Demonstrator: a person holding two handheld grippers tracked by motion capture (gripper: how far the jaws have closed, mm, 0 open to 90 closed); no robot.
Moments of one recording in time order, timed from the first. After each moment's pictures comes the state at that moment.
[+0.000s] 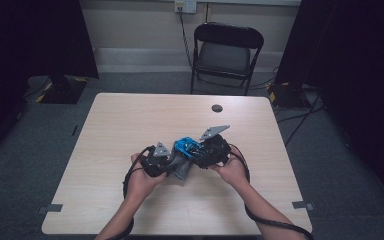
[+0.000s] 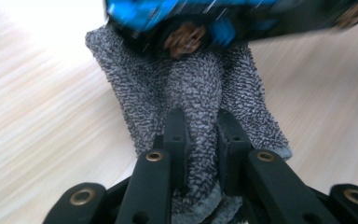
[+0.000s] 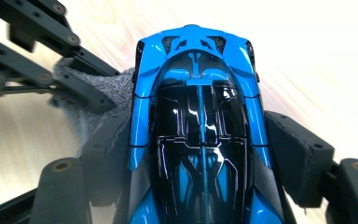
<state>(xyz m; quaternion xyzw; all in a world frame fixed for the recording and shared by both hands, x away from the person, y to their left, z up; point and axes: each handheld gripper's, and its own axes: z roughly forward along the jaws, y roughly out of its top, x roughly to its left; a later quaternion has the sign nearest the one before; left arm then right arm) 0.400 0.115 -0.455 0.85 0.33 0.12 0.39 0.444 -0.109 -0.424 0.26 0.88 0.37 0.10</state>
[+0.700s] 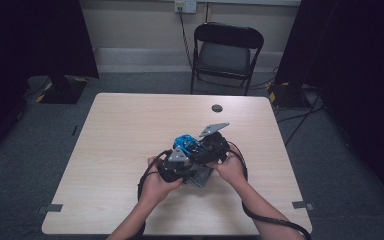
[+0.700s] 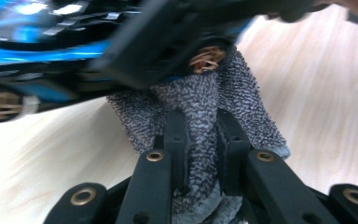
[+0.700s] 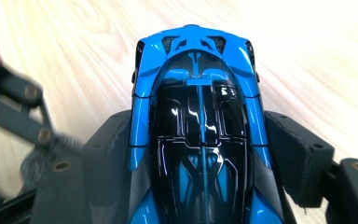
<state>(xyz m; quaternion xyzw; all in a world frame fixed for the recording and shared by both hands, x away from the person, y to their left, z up) 0.384 0.069 -0.453 0.86 0.28 0.07 0.42 0.452 -0.106 -0.423 0.28 0.87 0.38 0.10</state>
